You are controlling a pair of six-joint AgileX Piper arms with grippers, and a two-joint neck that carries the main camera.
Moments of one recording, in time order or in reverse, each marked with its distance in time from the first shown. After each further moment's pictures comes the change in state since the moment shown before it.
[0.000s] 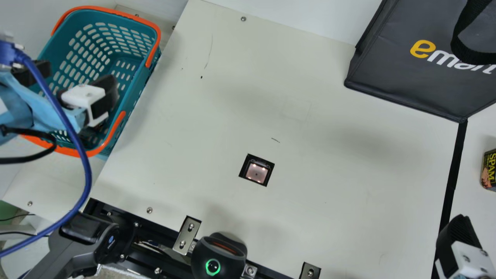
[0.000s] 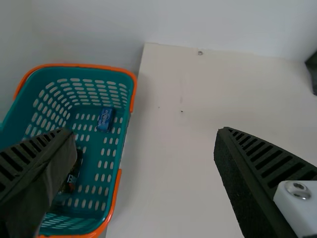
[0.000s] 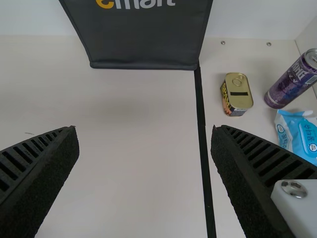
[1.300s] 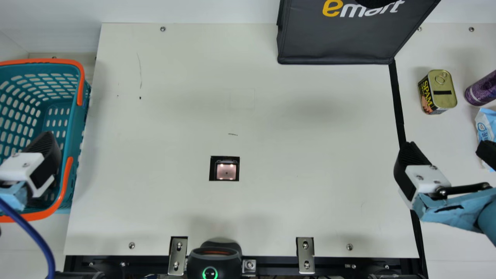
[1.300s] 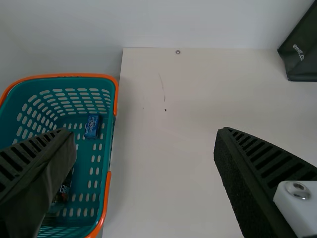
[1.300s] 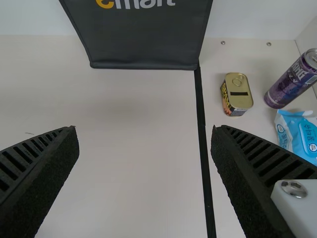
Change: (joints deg) left arm -5.0 -2.2 -0.7 -2.3 1.7 4.1; right arm 0.0 0.0 0.0 0.0 0.0 0.0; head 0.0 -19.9
